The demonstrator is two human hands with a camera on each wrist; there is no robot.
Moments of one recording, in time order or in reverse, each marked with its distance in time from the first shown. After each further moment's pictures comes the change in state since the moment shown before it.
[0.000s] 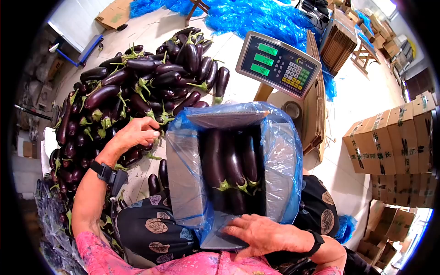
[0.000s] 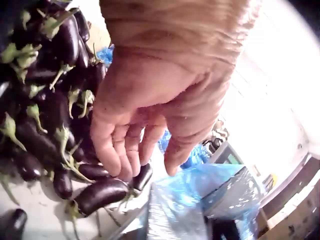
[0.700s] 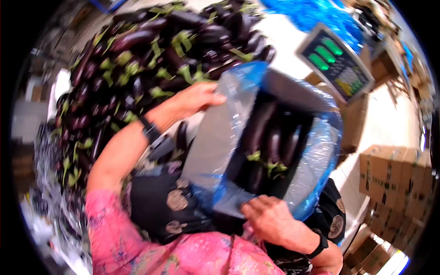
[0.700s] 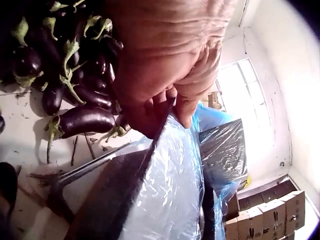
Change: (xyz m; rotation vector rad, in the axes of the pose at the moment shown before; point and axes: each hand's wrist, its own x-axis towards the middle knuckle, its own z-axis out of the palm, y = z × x) left_hand 0.045 -0.040 0.067 -0.620 -0.207 0.195; right_hand 0.037 -0.021 0.005 -0.384 0.186 0.024
